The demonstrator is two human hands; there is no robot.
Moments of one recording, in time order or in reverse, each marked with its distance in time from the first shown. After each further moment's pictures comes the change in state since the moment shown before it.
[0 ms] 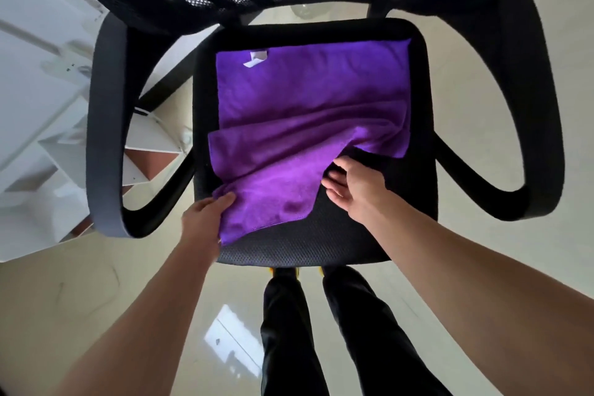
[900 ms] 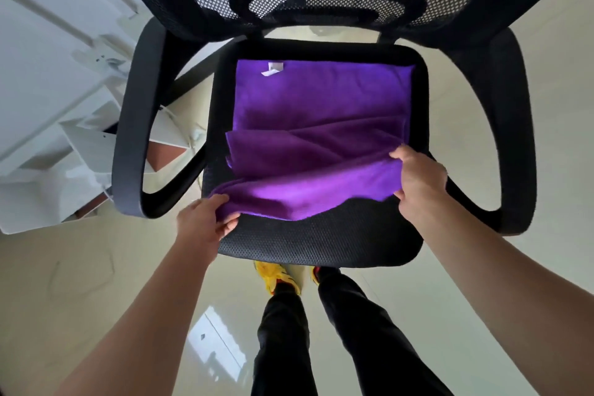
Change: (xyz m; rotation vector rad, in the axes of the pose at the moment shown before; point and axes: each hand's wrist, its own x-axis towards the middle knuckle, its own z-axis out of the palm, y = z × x) left_hand -0.034 0.010 -0.010 -0.207 0.029 -0.075; right_hand -0.023 -0.058 -0.060 -0.206 0.197 -0.370
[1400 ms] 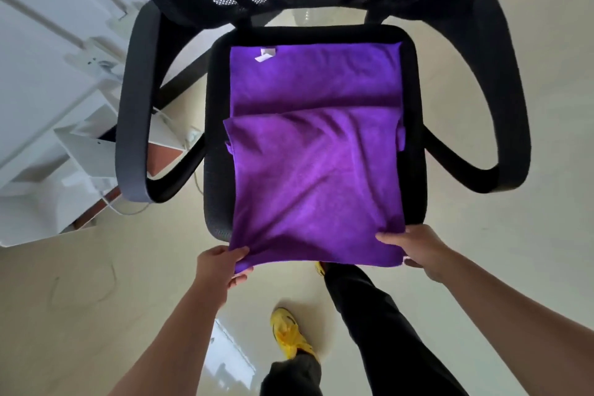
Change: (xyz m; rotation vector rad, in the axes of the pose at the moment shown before) left_hand -0.007 -0.086 -0.063 0.418 -0.056 -0.061; right_hand -0.024 0.146 -0.076 -0.524 -0.254 0.163
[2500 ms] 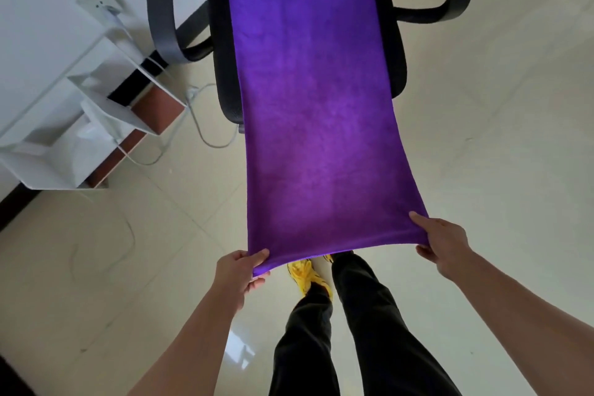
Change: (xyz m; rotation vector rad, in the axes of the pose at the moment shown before) left_hand -0.068 -0.252 -0.132 0.149 -0.183 0.043; right_hand -0.158 0.271 0.104 0.607 0.330 0.073
